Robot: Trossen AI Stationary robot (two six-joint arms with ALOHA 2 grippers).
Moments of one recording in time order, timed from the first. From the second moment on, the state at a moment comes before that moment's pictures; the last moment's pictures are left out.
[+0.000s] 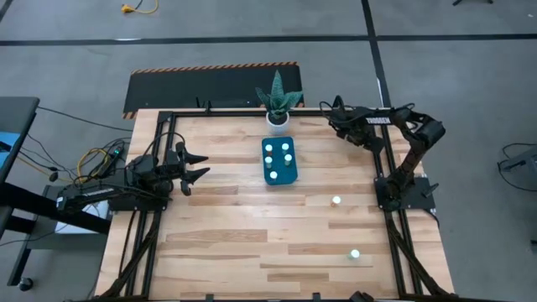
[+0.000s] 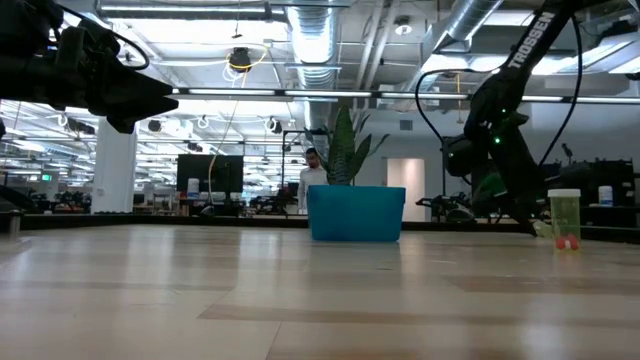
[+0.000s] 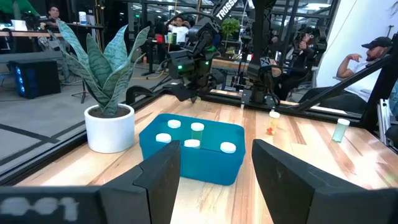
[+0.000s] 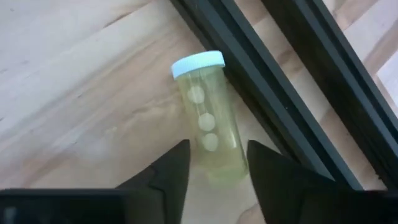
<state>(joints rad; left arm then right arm) 0.23 0.01 0.02 0.00 -0.01 -0.12 -0.86 1.73 0.83 -0.88 0.44 1.33</state>
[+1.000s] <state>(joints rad) 0.23 0.01 0.02 0.00 -0.01 -0.12 -0.16 1.23 0.83 -0.54 0.63 0.97</state>
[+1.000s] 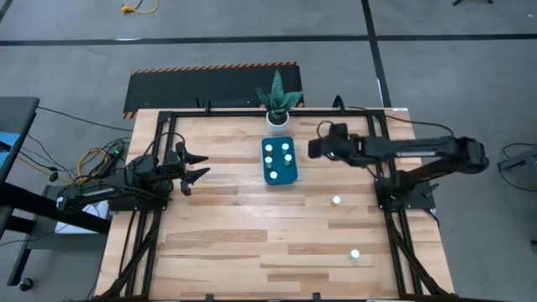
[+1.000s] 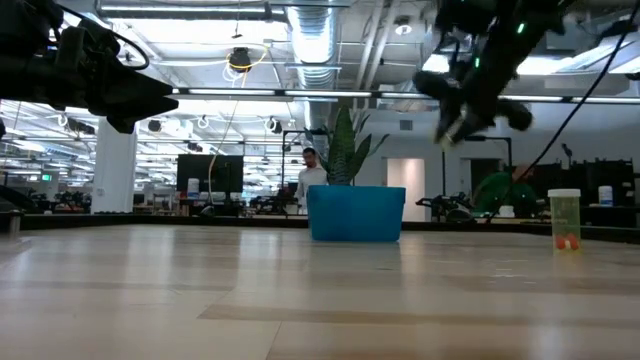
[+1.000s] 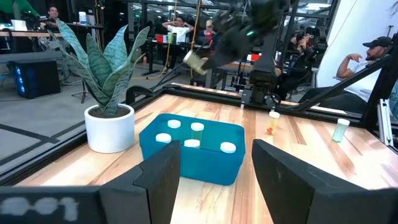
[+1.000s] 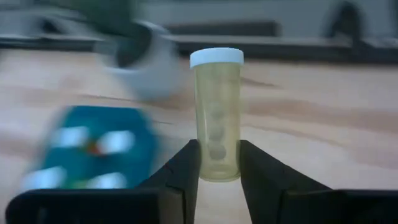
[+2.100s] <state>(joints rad) 0.24 0.01 0.02 0.47 -0.29 -0.67 0.26 1.46 1.14 0.15 0.52 0.12</state>
